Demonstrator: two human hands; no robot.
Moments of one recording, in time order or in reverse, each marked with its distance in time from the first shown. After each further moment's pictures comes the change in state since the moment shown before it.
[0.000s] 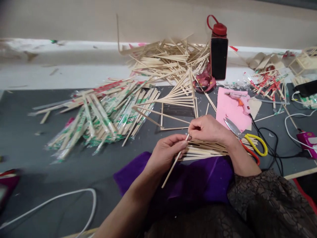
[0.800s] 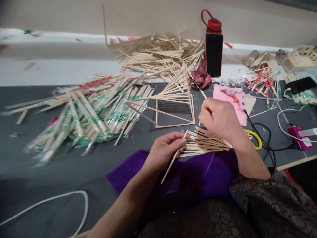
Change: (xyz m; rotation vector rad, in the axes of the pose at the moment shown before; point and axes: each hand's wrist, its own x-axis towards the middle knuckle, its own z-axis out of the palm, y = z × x) left_hand -0.005 0.004 0.007 0.073 0.001 0.058; right_hand -0.028 -0.033 -0.030 -0.361 0.537 -0.015
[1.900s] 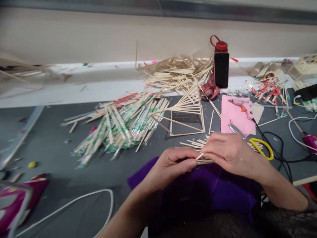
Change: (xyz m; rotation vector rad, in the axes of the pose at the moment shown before) left_hand -0.033 0.048 0.000 0.275 -0.364 0.202; right_hand -0.042 -0.011 -0.018 0.158 -0.306 -0.430
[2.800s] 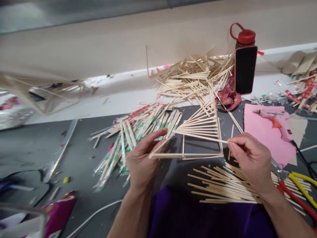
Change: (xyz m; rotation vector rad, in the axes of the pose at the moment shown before) left_hand 0.032 -0.039 -0.122 0.403 0.960 0.133; right_hand 0.043 0.060 0.059 0.259 0.649 0.633
